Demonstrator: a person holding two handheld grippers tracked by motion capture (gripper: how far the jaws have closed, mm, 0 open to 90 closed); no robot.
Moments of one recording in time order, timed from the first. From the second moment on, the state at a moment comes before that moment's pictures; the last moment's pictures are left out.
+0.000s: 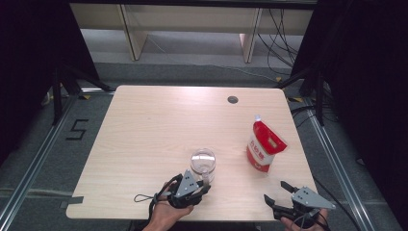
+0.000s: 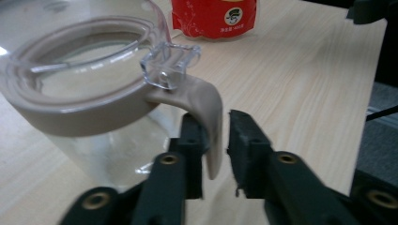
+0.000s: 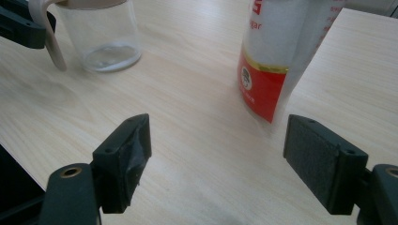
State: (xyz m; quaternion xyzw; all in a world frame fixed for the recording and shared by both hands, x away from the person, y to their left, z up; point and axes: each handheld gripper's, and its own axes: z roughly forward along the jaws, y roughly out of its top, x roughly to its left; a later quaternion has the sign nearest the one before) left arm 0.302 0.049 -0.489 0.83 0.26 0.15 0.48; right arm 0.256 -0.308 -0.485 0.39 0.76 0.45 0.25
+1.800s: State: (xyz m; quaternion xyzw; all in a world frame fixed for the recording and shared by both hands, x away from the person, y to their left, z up) left arm 0.309 0.117 -0.481 0.82 0.27 0.18 0.47; right arm 0.254 -0.306 -0.485 0.40 0.76 0.45 0.23
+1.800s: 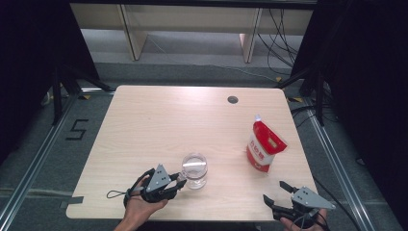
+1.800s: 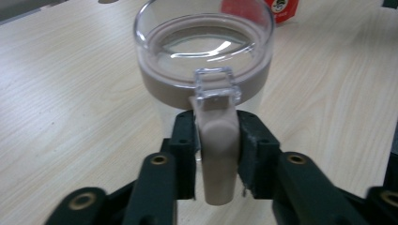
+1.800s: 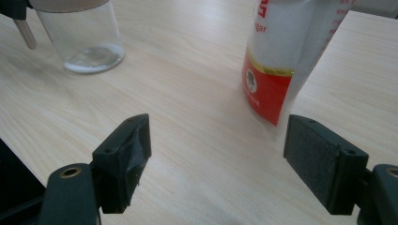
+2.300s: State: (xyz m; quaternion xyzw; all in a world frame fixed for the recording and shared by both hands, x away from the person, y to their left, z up) left arm 0.312 0.116 -0.482 0.82 0.27 0.15 0.49; right arm 0.254 -0.305 -0.485 0.41 0.76 0.46 0.23
